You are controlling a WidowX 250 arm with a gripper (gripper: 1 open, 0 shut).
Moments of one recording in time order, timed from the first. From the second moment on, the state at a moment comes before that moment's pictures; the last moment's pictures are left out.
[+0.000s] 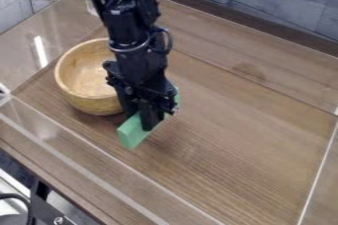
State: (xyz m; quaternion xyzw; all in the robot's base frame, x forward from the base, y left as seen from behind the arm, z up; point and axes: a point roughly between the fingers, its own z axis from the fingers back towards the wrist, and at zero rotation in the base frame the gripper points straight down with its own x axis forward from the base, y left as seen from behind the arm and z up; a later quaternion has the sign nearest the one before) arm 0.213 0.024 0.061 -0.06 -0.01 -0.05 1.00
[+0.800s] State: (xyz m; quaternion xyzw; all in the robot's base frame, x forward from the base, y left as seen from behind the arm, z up) arm 0.211 -0.012 0.049 -0.07 -0.01 -0.11 0.99
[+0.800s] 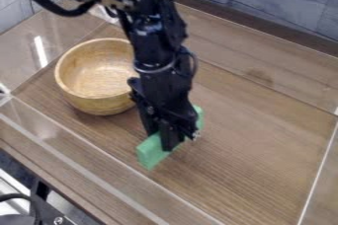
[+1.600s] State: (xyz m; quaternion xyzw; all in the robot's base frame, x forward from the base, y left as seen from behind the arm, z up) arm 0.208 0.016 0.024 -0.08 0.01 -0.17 0.98
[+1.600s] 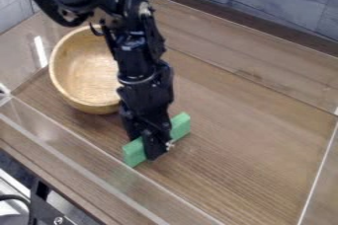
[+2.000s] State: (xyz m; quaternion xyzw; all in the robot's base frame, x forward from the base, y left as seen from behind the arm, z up) arm 0.205 0.023 0.025 -0.09 0.01 -0.14 0.99
